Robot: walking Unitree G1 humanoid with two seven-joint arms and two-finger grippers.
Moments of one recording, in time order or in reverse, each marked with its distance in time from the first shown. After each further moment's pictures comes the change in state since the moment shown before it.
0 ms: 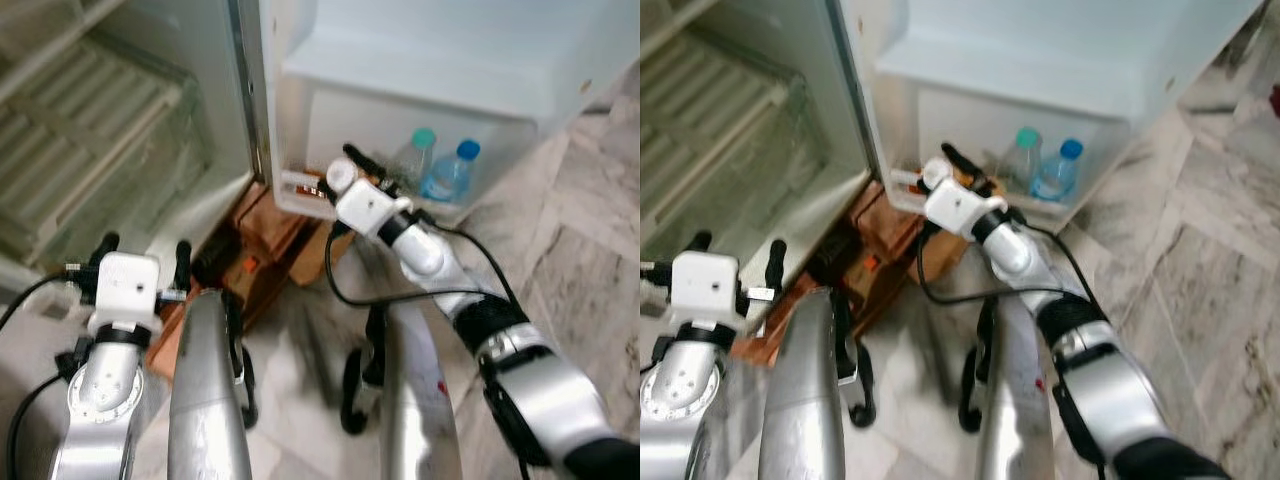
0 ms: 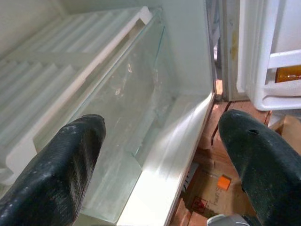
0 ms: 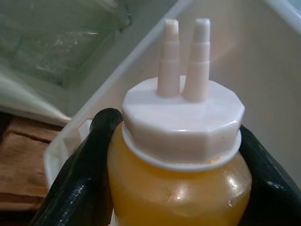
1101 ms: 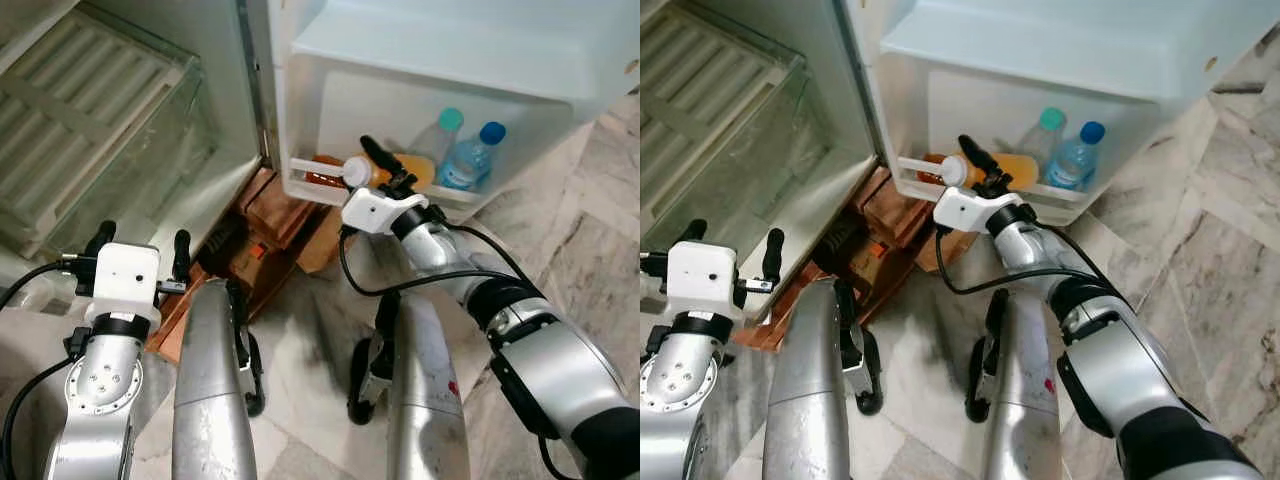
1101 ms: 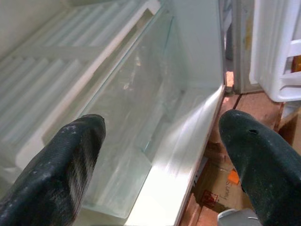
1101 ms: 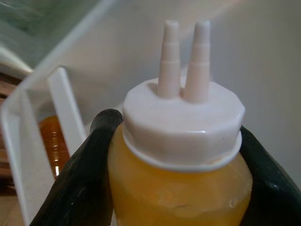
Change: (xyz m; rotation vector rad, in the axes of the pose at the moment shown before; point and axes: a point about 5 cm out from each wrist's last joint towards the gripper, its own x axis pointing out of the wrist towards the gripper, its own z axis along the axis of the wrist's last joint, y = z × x) left arm 0.004 0.001 0.010 0.019 -0.014 0.006; right arm -0.010 -0.016 -0.030 -0.158 0.147 -0.127
